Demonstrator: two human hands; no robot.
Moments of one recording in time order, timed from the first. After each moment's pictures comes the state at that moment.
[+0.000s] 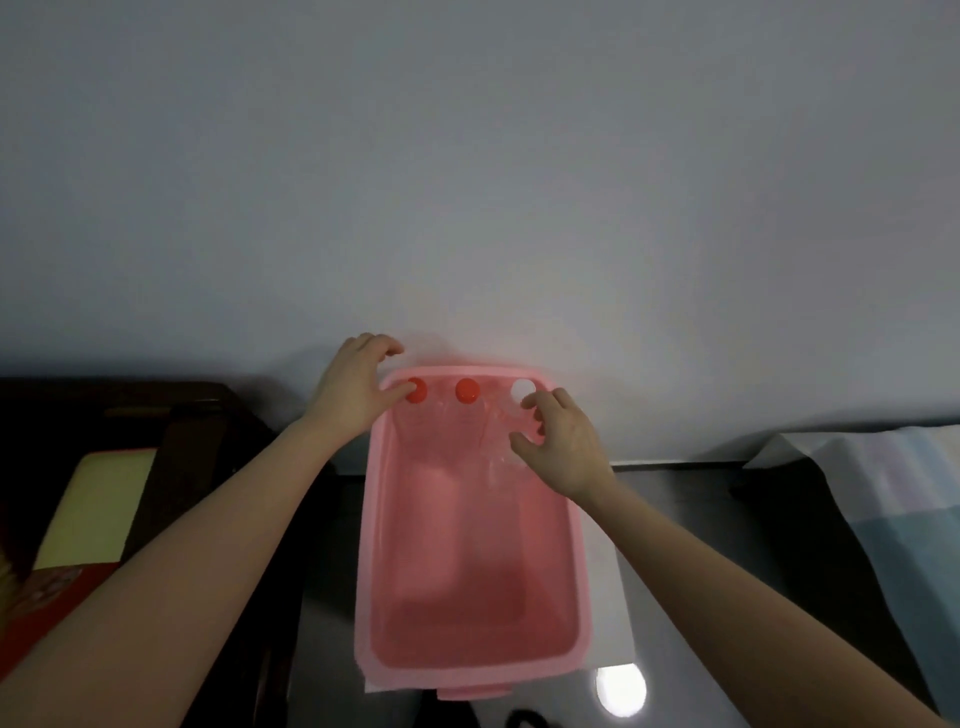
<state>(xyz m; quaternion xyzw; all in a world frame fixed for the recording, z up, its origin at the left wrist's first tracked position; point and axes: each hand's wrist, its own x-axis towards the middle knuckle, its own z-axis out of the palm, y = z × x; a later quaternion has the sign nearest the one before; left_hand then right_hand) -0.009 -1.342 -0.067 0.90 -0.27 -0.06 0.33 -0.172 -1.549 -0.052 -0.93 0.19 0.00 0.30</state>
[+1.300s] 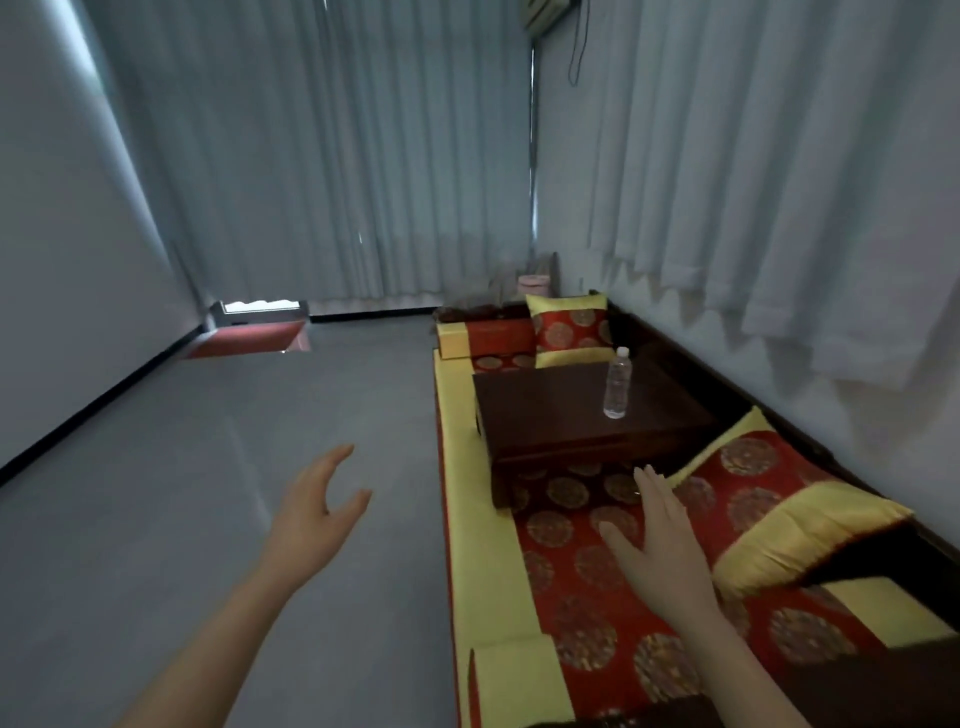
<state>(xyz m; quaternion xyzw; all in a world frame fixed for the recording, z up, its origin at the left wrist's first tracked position) -0.833 -0.783 0.194 0.79 0.47 0.32 0.24 -0.528 -0.958 0.133 -0.81 -0.45 0.02 0.36</state>
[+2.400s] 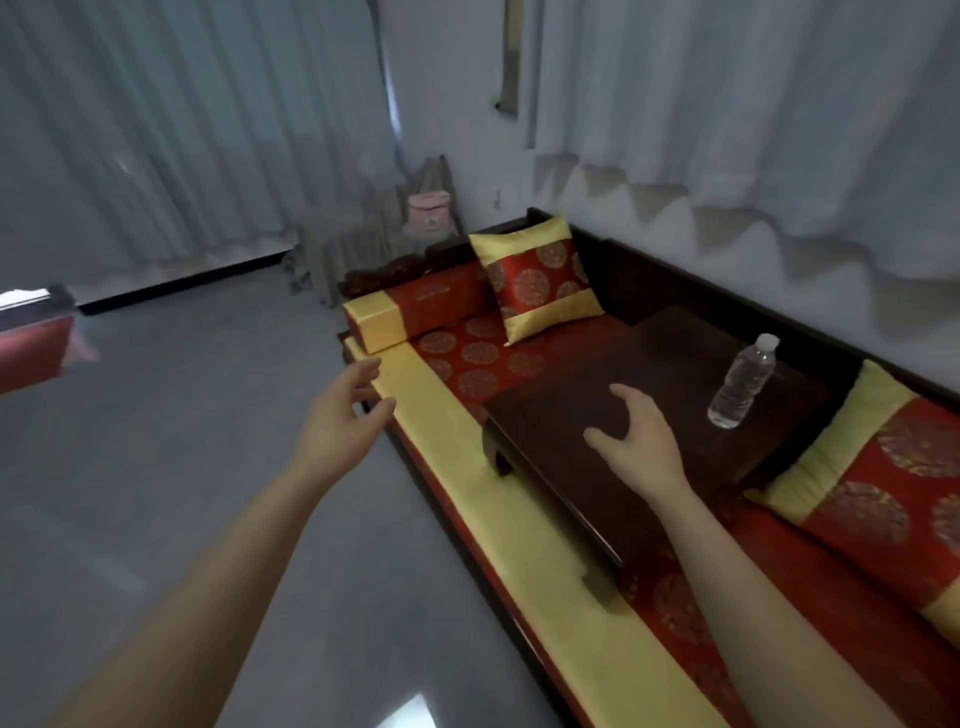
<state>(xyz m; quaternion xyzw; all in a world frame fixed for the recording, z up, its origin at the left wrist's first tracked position) -0.627 -0.019 0.163 0.85 0.30 0.23 0.37 -0.433 -0.274 0.105 -0.88 -0.23 0.03 0.42</state>
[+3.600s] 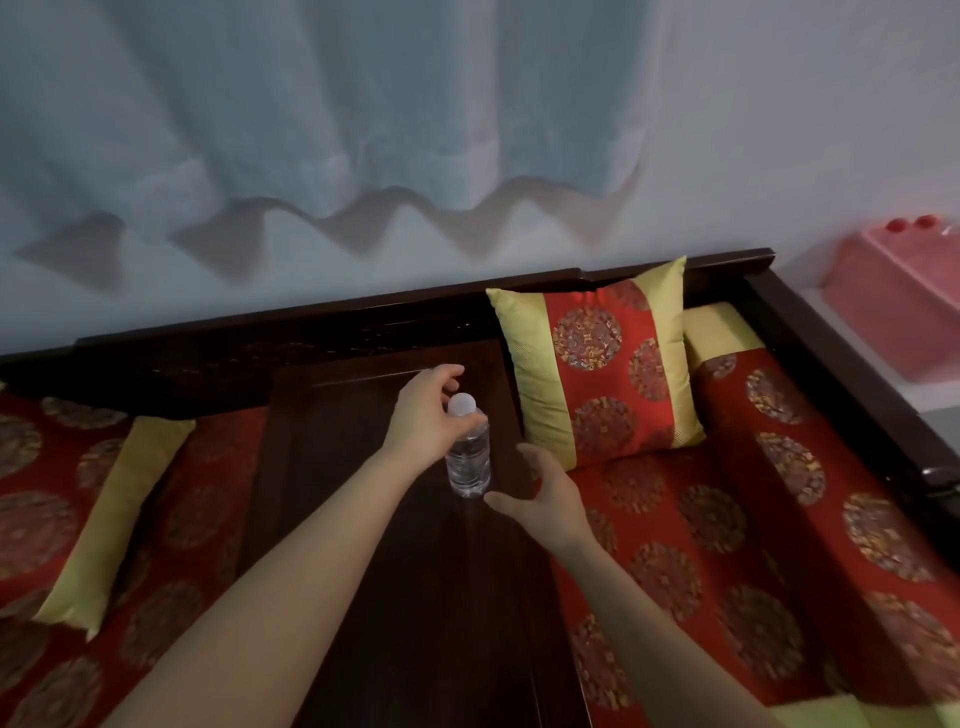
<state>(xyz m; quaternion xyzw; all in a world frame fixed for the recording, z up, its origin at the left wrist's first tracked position) 0.018 -0.250 0.035 0.89 -0.27 -0.11 0.36 -0.120 -0.359 -0.046 -0.81 0.28 -0.06 0.52</state>
